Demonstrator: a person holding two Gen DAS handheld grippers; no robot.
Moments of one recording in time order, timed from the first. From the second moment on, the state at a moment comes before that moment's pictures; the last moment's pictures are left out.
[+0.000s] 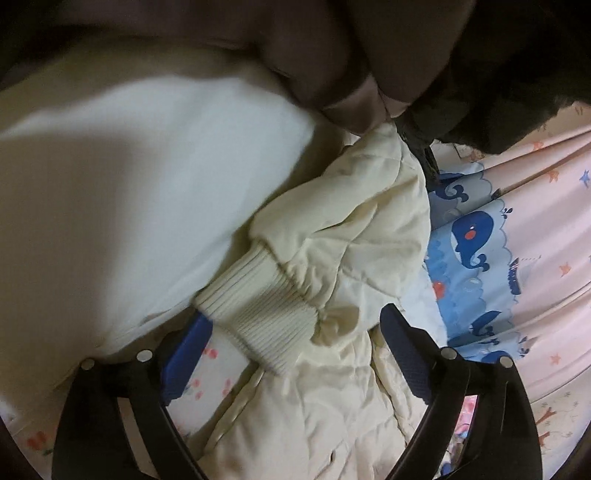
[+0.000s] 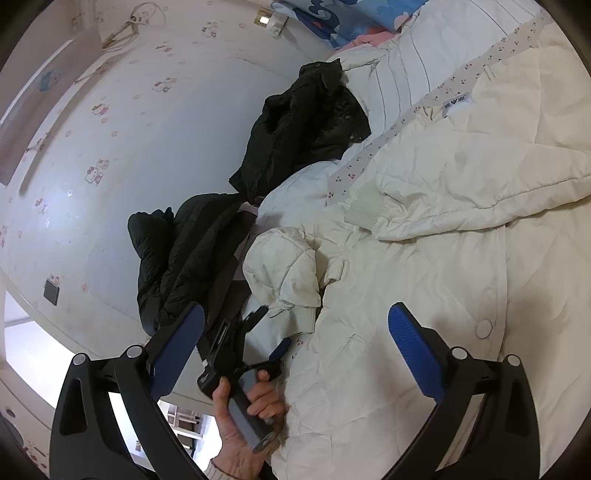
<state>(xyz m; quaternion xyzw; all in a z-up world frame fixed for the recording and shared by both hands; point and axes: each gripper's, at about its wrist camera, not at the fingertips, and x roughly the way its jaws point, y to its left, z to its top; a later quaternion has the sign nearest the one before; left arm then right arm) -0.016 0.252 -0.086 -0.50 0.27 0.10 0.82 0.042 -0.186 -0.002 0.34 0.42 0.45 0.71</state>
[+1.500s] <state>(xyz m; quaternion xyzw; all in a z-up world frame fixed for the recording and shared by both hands) 0.072 -0.022 0.088 -0.11 0.44 -0.38 0.81 0.091 -0.186 -0.001 0.22 0.34 0.37 0.84</state>
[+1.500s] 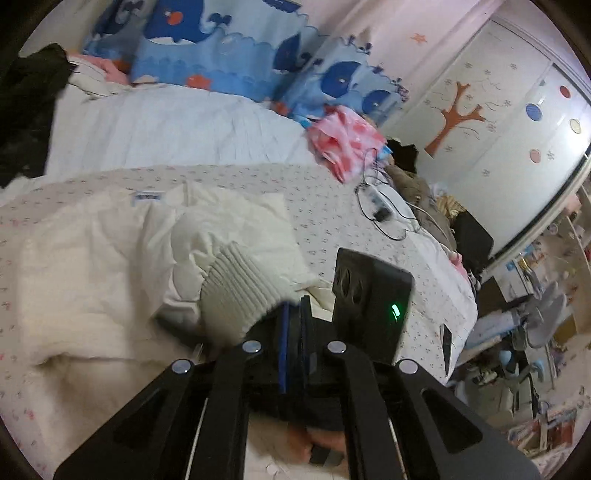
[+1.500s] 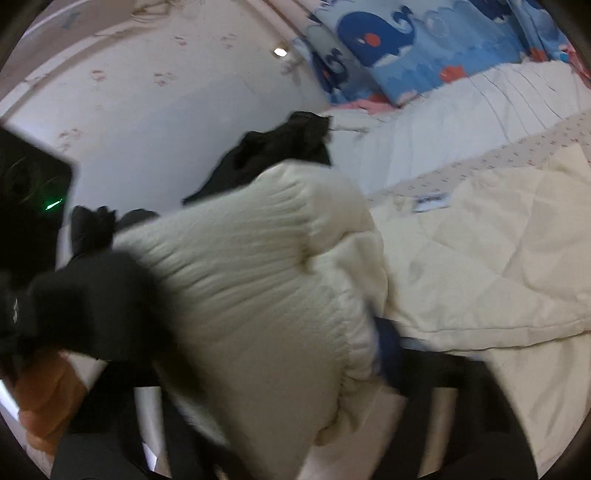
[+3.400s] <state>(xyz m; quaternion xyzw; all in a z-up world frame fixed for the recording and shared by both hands) 0.210 0.120 -0.091 -0.21 0.49 -0.10 0.84 0.205 -0.340 -0.046 0.10 0.45 0.15 0.87</state>
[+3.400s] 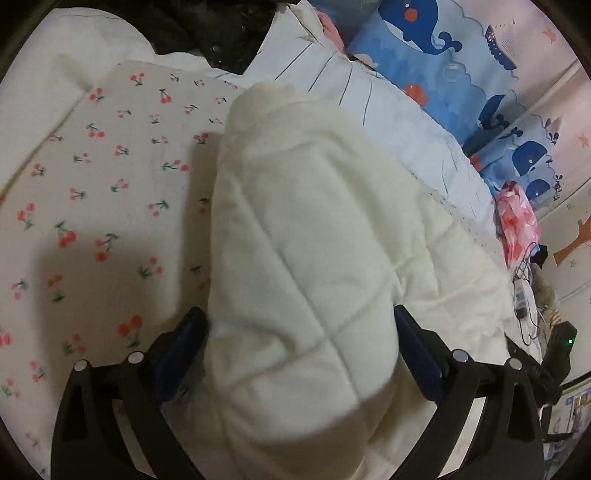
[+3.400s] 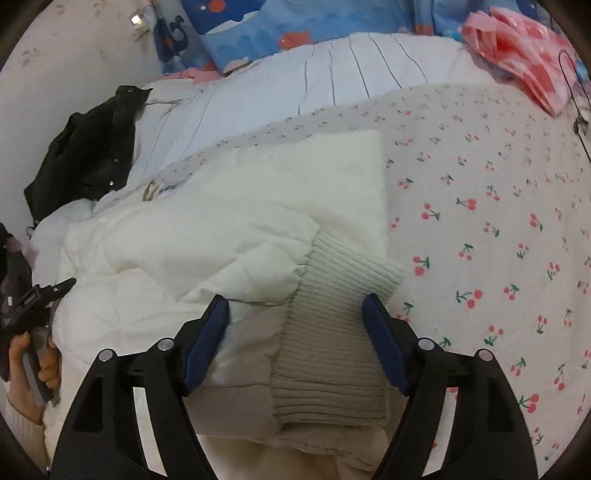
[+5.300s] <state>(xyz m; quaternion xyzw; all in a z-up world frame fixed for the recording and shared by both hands) -0.253 0.229 0.106 -0.34 0.43 -0.30 0.78 -0.210 -0.554 0.099 0.36 0.32 0.44 0.76</state>
